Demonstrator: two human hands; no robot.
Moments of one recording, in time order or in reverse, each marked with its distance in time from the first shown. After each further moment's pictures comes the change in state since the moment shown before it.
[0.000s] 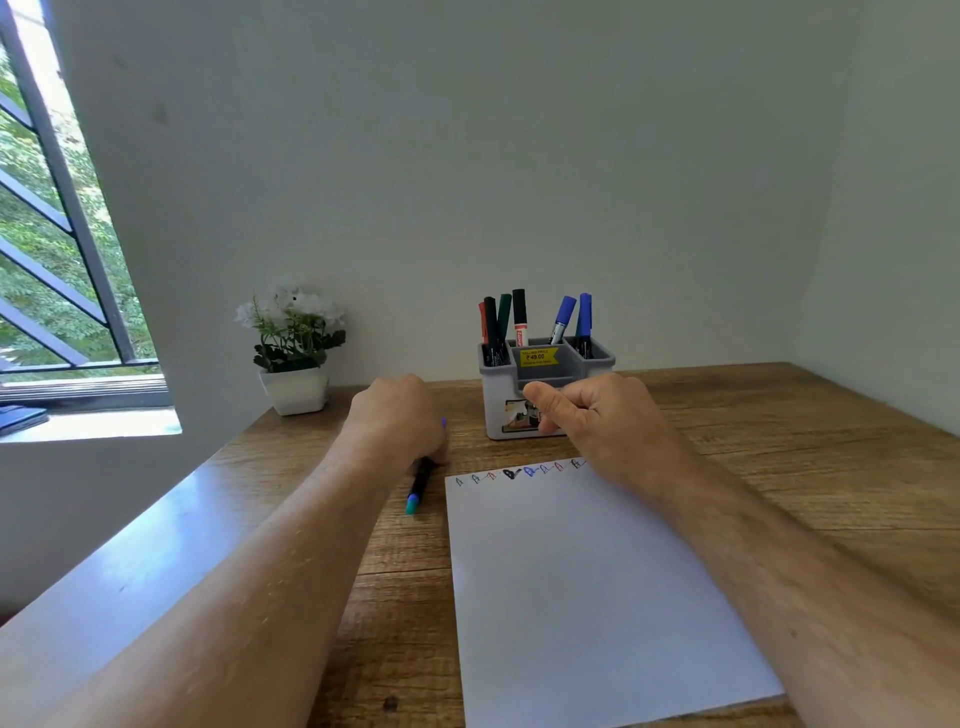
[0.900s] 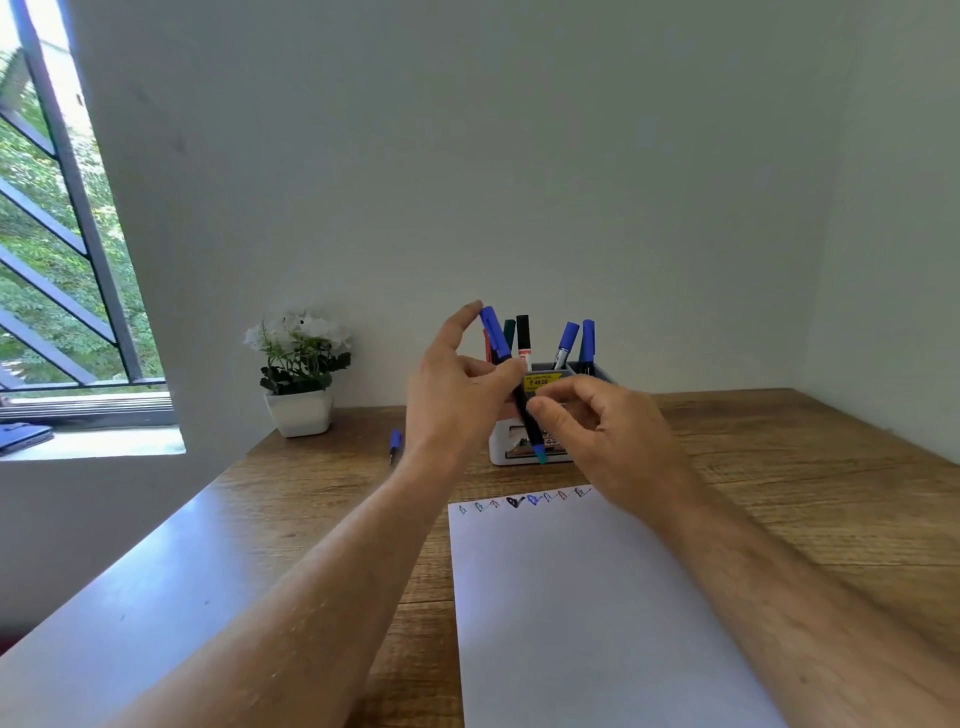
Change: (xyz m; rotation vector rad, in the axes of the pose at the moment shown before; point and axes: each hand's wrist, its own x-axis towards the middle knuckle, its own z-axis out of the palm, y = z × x) left_hand -0.034 0.036 -0.008 -1.265 0.283 0.405; right_hand 0.001 -0.006 -0.003 0.071 0.131 -0.118
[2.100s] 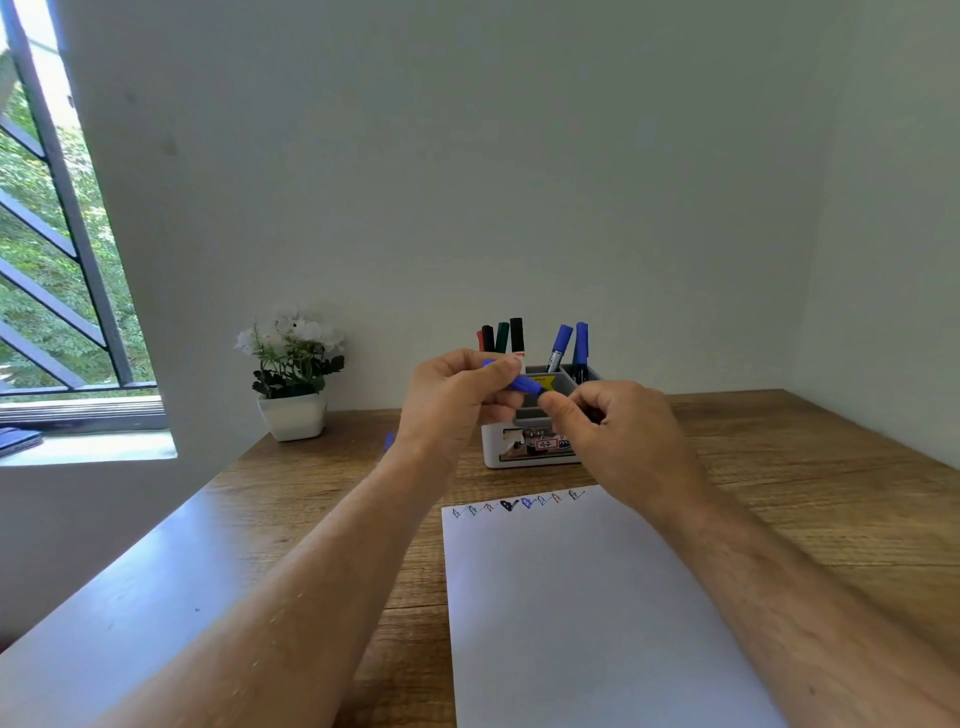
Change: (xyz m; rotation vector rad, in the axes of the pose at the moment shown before) left_hand 0.002 -0.002 -0.005 -0.359 -0.156 -0.212; right_hand 0.001 -0.004 -0.008 -0.125 0.086 0.092
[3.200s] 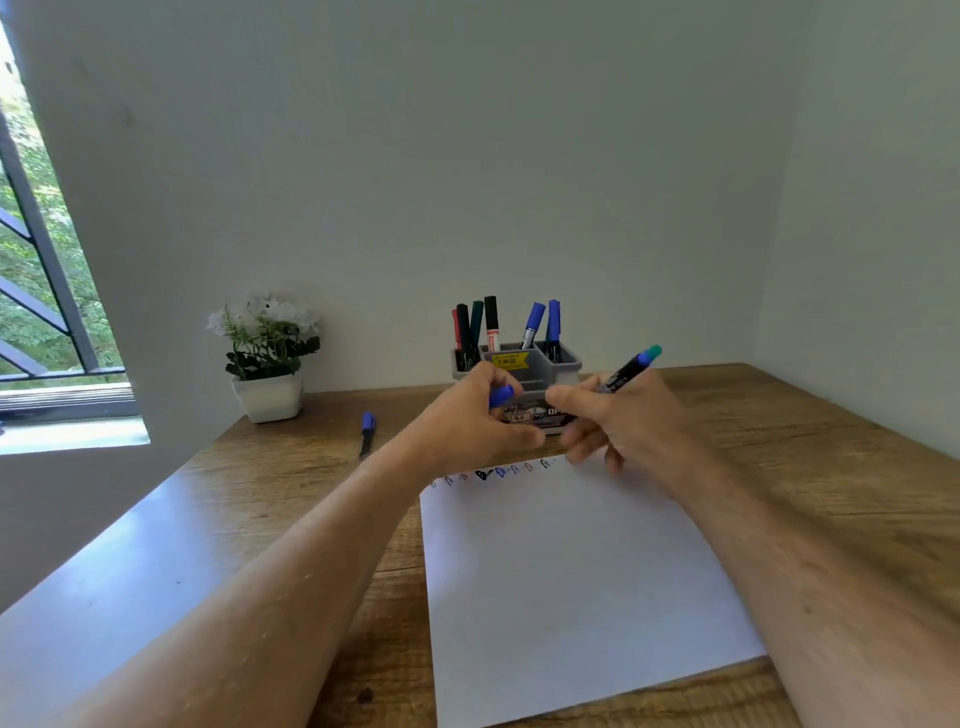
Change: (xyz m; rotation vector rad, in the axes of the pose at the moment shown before) left_hand -0.008 -0.016 0.009 0.805 -0.379 -0.072; right_hand -0.008 0.017 -0.027 0.433 -0.221 0.445
